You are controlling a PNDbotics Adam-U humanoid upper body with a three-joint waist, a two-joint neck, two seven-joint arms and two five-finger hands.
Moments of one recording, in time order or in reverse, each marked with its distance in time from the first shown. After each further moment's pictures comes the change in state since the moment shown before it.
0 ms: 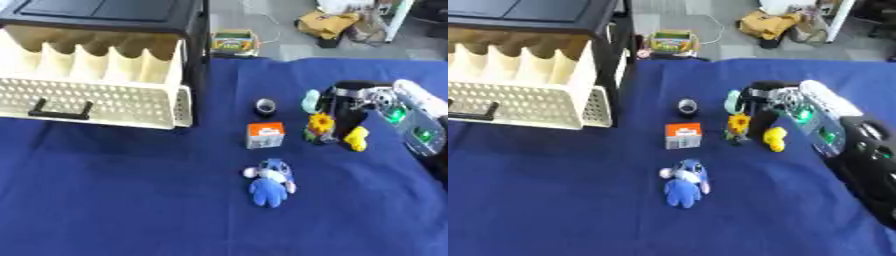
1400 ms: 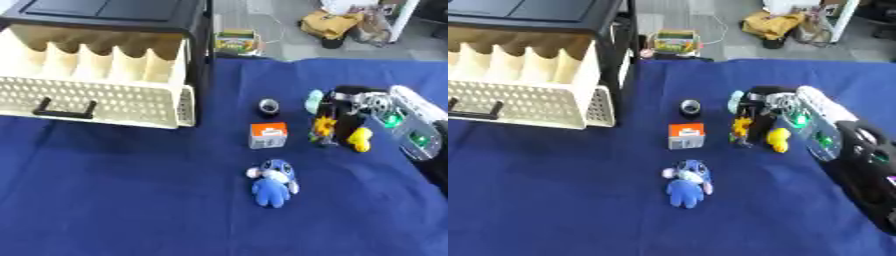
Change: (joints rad) left arm 0.003 -0.001 0.004 0.000 0.004 0.003 -0.001; right arm 0.010 0.011 0.005 -0.004 -0.051 0.053 -0.031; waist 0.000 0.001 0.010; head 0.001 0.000
